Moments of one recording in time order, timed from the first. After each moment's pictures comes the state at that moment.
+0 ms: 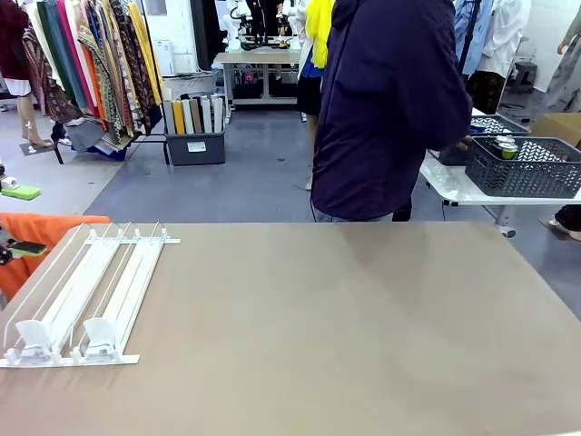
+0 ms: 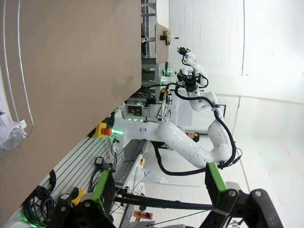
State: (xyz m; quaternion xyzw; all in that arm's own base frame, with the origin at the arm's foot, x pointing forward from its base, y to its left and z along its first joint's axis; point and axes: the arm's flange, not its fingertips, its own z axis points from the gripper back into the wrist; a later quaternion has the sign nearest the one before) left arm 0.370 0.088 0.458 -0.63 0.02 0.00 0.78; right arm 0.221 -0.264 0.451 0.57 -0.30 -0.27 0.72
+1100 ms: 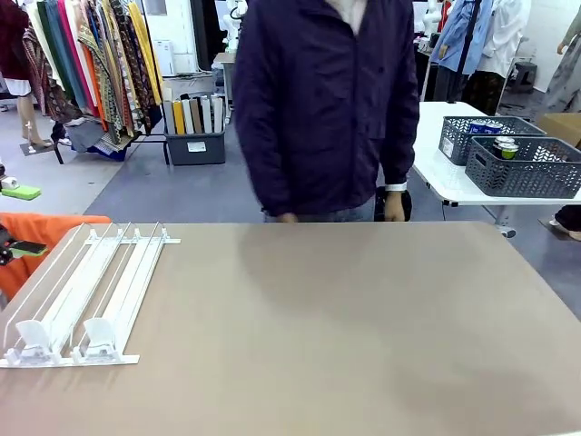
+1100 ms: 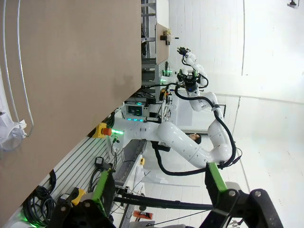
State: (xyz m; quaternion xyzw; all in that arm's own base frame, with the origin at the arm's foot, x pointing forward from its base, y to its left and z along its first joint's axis) left arm 0.370 0.088 0.458 -0.63 0.02 0.00 0.78; right arm 0.221 -0.264 0.451 0.57 -0.30 -0.27 0.72
